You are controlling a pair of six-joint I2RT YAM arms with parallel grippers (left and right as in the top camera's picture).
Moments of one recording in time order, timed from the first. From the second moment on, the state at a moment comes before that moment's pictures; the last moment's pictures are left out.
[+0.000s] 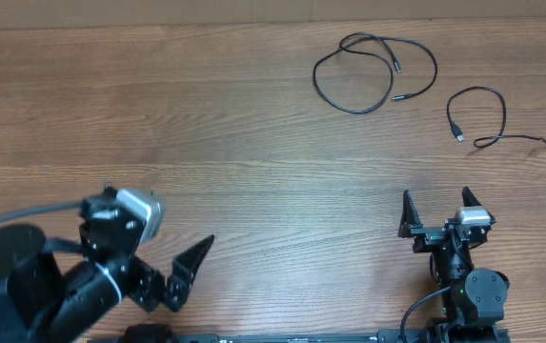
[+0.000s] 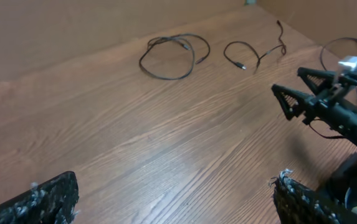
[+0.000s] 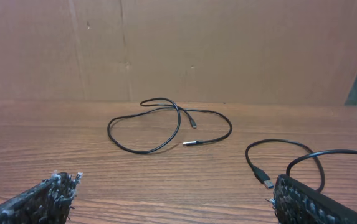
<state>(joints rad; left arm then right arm) 0.01 0.77 1.48 -1.31 0.59 0.24 0.04 0.01 0.02 -0.03 -0.02 0.00</state>
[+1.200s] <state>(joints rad) -0.11 0.26 1.49 -1.32 0.59 0.24 0.04 0.01 0.02 -0.03 -0.02 0.00</state>
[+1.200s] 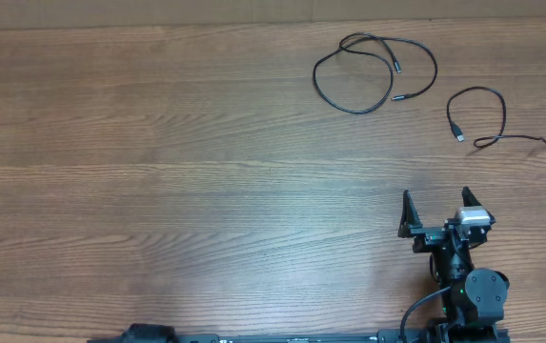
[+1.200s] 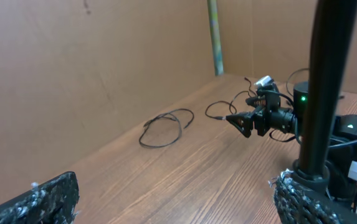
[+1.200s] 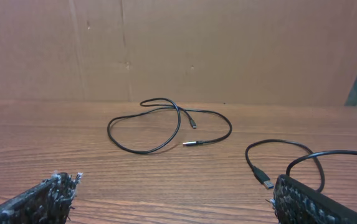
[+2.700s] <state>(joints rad) -0.10 0.22 1.49 -1.69 0.59 0.25 0.04 0.01 0.02 -0.03 -0.02 0.00</state>
